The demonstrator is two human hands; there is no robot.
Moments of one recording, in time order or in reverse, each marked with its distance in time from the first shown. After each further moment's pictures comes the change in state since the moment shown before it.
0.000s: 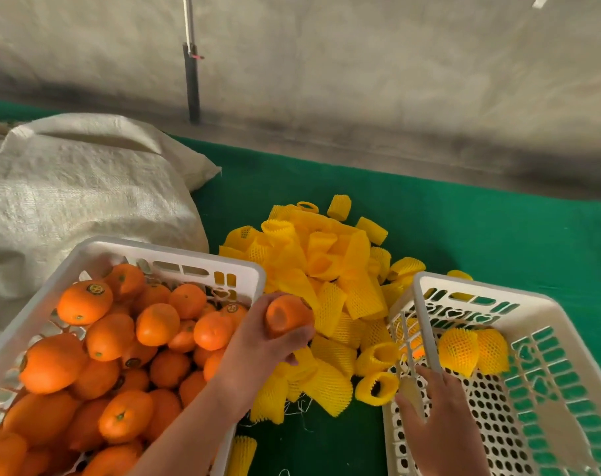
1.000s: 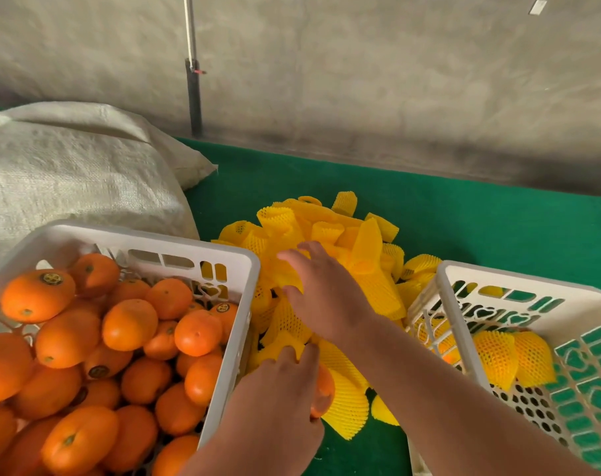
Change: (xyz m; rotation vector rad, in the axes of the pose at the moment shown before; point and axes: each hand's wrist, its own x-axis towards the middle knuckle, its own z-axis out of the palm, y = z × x) left_hand 0.001 -0.065 0.020 1.421 -0.206 0.155; right_hand 0.105 -0.165 0.076 -0.159 -0.084 -0.767
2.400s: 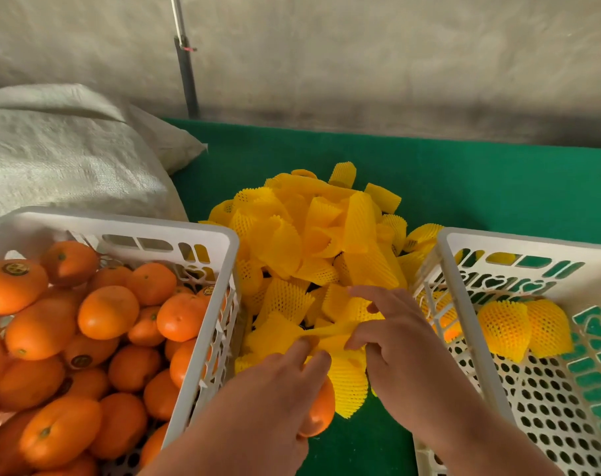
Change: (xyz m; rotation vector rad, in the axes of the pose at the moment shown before) left_hand 0.002 0.003 0.006 0.104 -0.278 0.211; right_hand -0.127 0.061 -0.018 0.131 -0.059 0.044
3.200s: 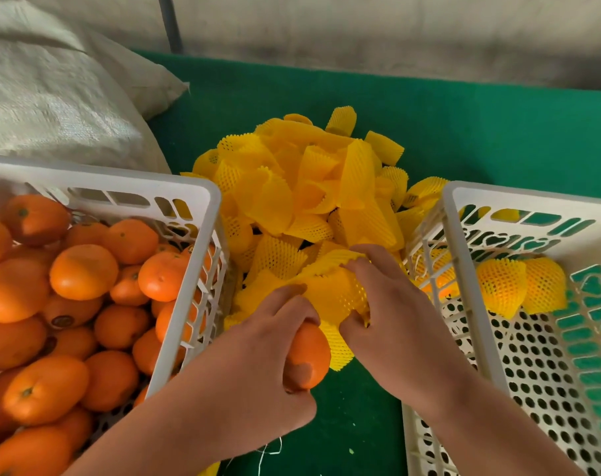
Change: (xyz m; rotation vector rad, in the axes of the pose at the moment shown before) left_hand -0.013 0.007 -0.008 -0.368 0.201 -0.064; right_hand -0.003 -0.004 0.006 0.115 0.020 0.121
